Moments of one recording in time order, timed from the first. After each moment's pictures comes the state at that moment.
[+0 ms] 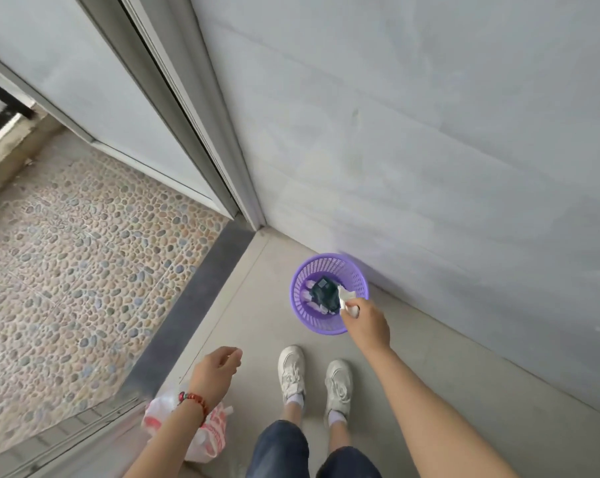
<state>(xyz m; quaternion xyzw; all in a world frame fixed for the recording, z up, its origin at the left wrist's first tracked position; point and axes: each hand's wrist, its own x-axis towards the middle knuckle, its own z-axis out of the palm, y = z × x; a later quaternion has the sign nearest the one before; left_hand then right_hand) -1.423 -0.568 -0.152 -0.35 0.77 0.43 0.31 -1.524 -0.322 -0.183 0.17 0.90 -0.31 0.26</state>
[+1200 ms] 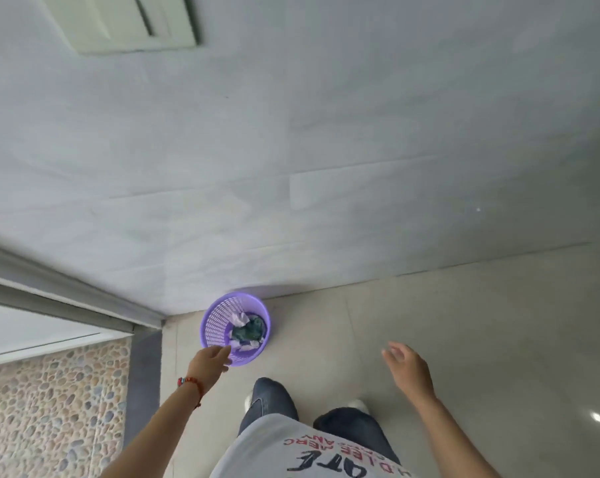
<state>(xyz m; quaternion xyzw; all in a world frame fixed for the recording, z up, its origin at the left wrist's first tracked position) -1.446 -0.389 -0.075 -0.10 0.84 0.36 0.41 -1.249 -0.091 -0.073 0.50 0.75 -0.42 0.10</state>
